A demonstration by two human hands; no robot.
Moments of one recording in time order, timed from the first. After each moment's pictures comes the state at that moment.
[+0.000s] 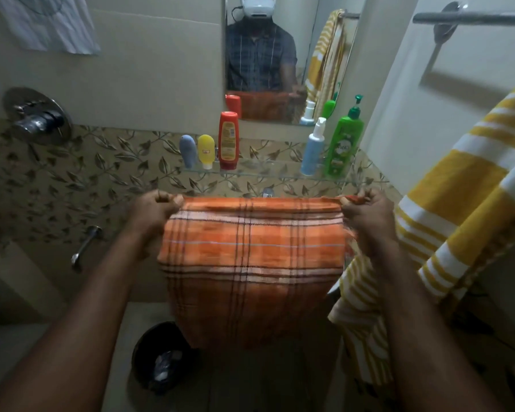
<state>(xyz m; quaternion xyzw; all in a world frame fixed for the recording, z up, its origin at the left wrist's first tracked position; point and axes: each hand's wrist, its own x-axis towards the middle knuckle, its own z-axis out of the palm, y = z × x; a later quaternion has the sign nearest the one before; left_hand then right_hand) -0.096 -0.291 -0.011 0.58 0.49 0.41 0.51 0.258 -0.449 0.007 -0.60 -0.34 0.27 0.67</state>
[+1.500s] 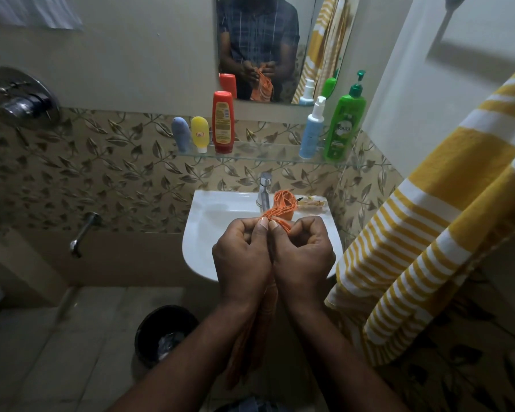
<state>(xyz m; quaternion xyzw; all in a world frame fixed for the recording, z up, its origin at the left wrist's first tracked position) 0.037 -0.441 -0.043 0.55 0.49 0.54 0.41 0.104 -0.470 -0.041 -0.69 -0.29 0.04 0.67</state>
